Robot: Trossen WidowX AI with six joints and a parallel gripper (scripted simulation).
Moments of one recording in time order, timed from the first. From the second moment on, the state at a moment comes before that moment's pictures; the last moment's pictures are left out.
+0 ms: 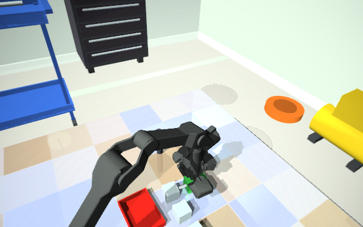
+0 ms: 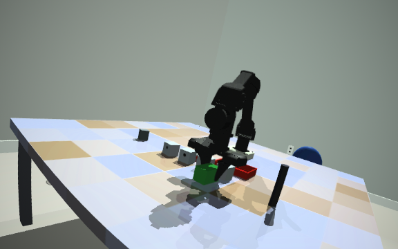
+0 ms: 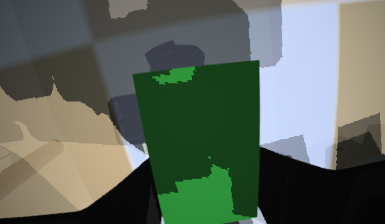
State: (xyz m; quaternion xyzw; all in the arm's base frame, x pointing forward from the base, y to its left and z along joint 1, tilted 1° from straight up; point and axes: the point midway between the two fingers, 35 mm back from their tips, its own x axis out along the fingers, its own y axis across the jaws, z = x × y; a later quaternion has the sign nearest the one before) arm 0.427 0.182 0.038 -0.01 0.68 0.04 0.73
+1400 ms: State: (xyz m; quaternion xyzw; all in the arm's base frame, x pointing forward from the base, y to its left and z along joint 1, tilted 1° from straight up) arm 0.412 0.182 0.037 -0.01 0.68 0.04 0.73
